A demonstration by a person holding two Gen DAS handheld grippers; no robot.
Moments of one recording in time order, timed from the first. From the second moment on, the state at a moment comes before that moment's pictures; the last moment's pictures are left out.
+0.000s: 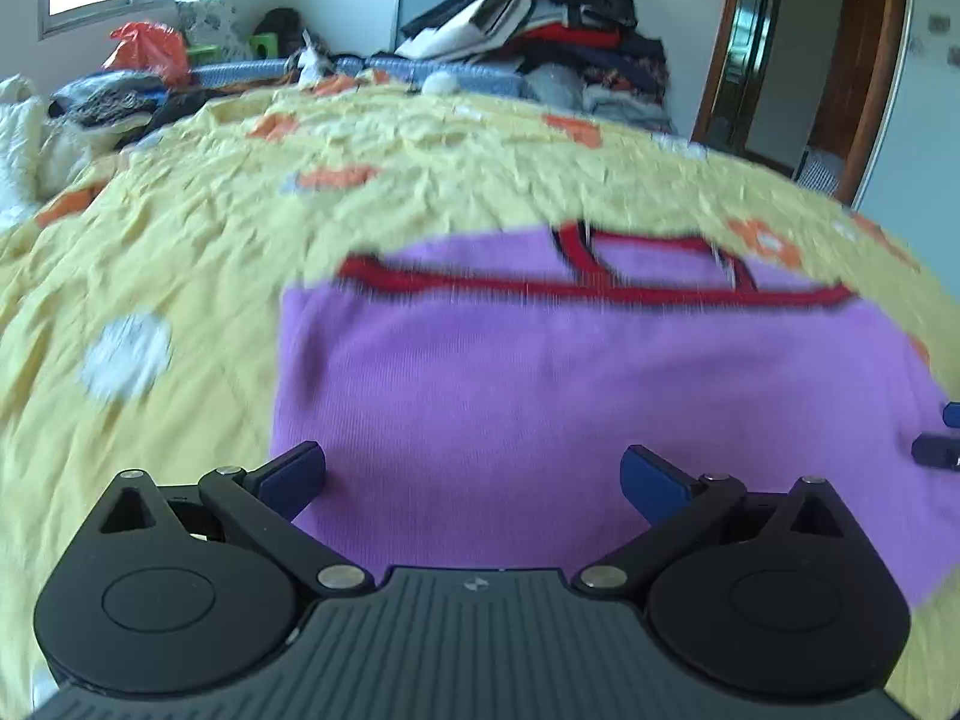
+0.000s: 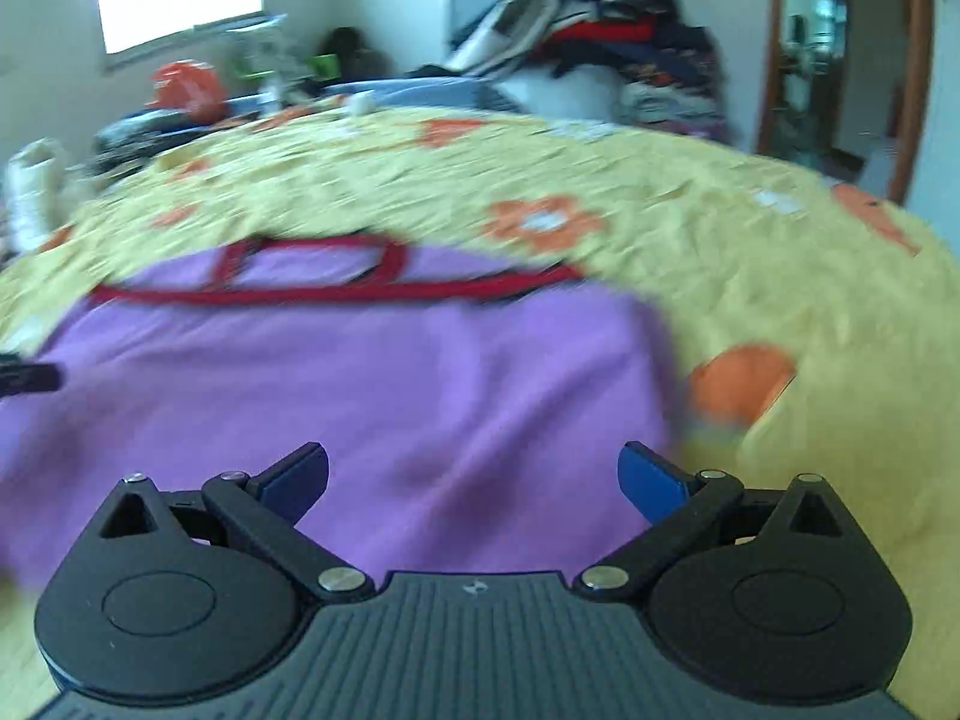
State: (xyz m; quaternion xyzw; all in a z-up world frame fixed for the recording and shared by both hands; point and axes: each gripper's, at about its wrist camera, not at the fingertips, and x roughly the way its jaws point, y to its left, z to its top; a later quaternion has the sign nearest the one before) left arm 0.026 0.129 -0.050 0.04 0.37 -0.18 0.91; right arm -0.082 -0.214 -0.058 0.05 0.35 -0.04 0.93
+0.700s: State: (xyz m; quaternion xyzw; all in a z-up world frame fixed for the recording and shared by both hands) left arm -0.058 0.148 -0.035 0.05 0.36 -0.20 0.91; right arm -0.143 -0.218 -0.061 0.05 0.35 -0.08 0.93
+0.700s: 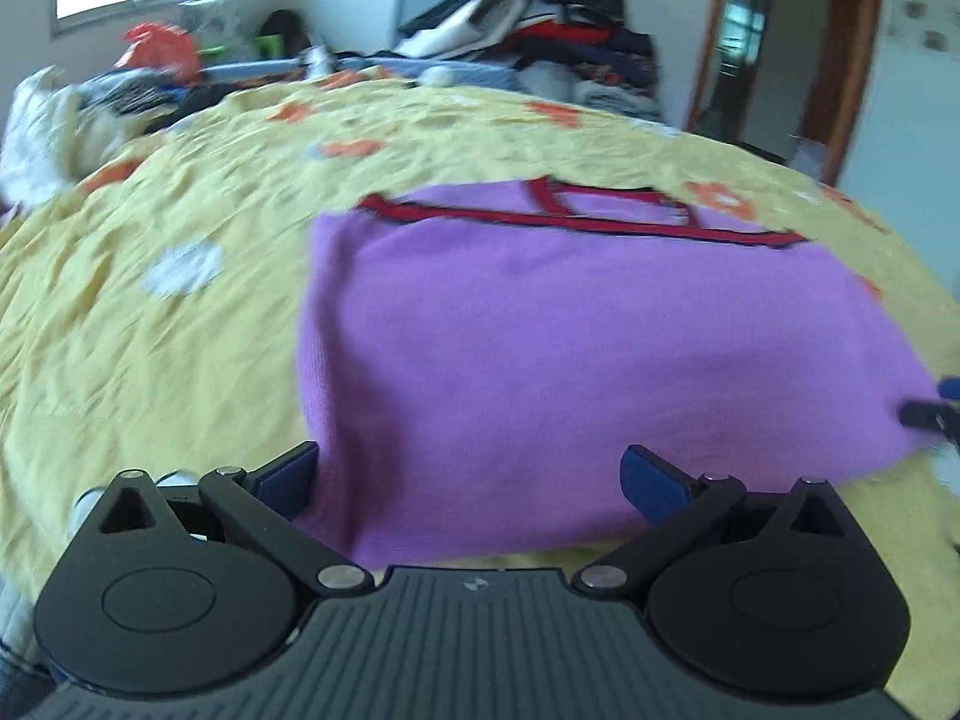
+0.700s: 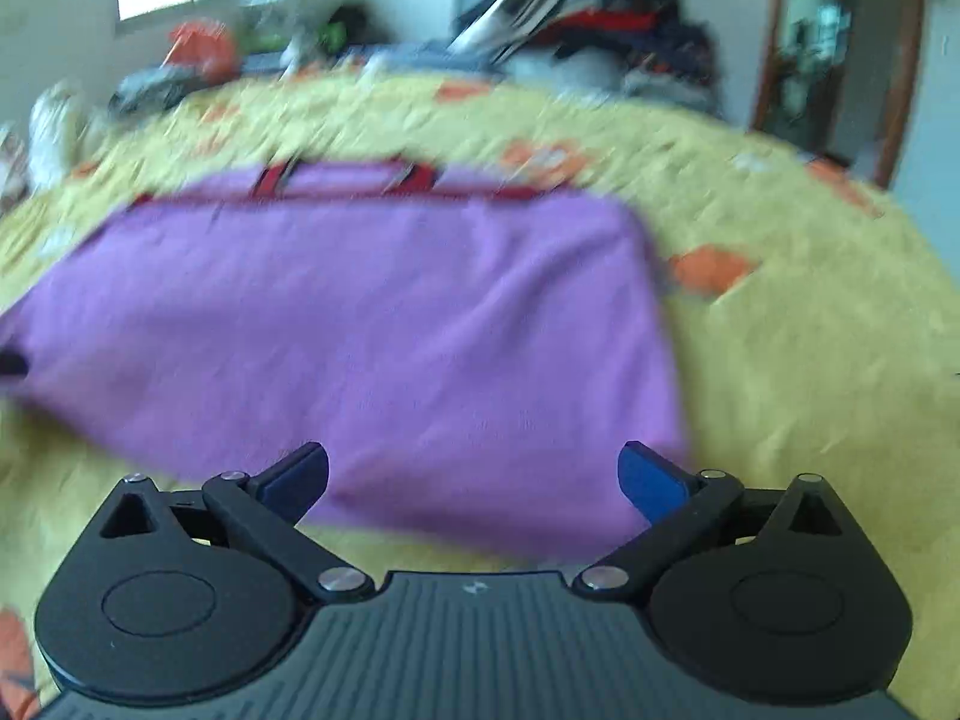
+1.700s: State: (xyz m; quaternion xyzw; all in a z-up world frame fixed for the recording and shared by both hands) left arm 0.096 0.195 -0.049 -0.10 0.47 -0.22 0.85; right arm -0.062 -0.374 -0.090 0.31 0.34 0.15 0.87
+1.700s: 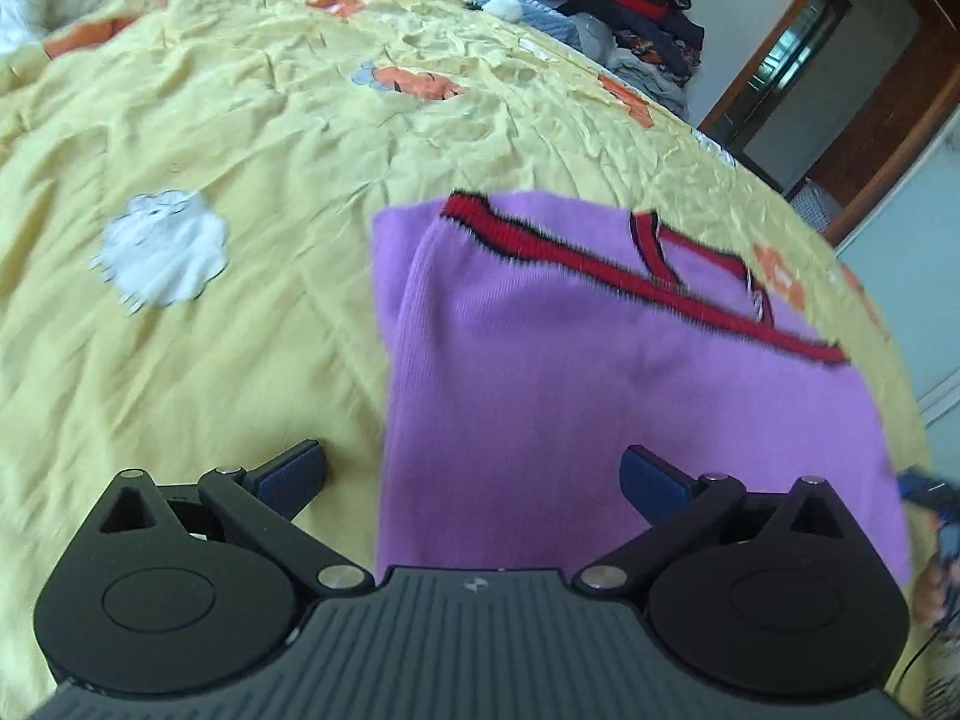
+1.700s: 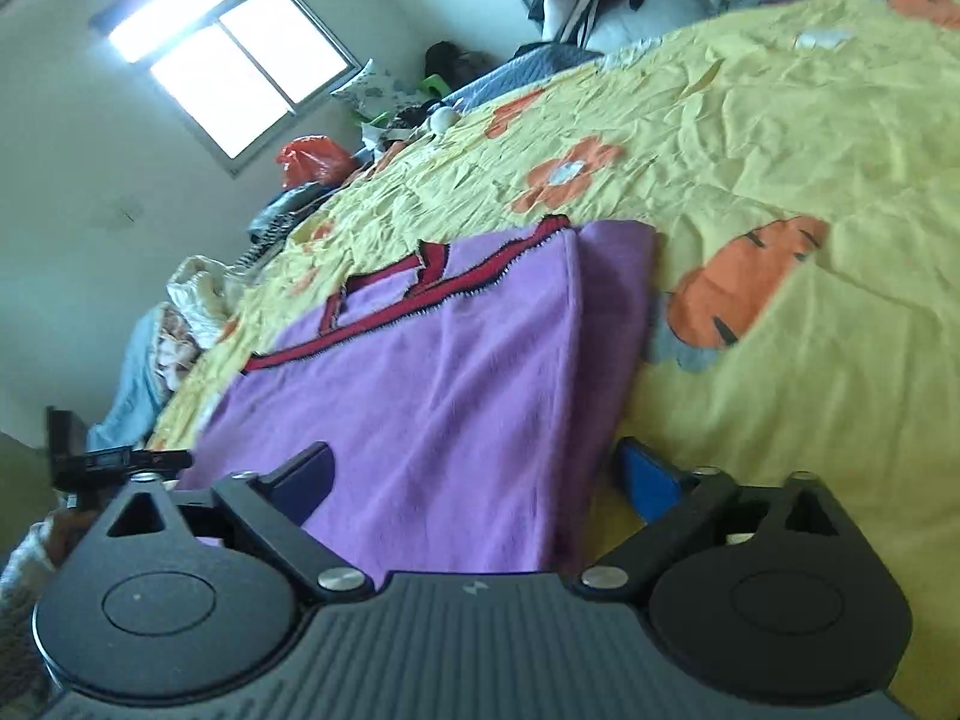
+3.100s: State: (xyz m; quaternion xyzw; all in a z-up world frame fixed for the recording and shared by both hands) left arm 0.023 0.235 -0.056 -0.18 0.49 -0.27 0.81; right arm -0.165 -0.335 -0.064 0.26 0.31 0.07 0.91
